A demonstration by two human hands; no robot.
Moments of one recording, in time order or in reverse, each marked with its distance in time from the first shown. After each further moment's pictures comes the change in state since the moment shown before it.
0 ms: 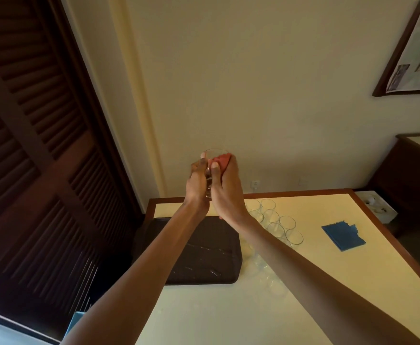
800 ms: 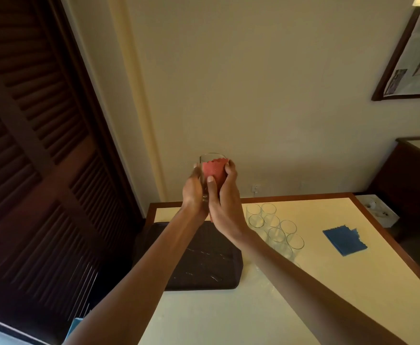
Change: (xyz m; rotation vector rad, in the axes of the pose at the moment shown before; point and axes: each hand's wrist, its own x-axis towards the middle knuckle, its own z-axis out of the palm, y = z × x) left_hand 0.012 -0.008 -0.009 -0.151 0.004 -0.065; right_hand -0.025 -0.007 -0.004 -0.026 -0.016 -0.075
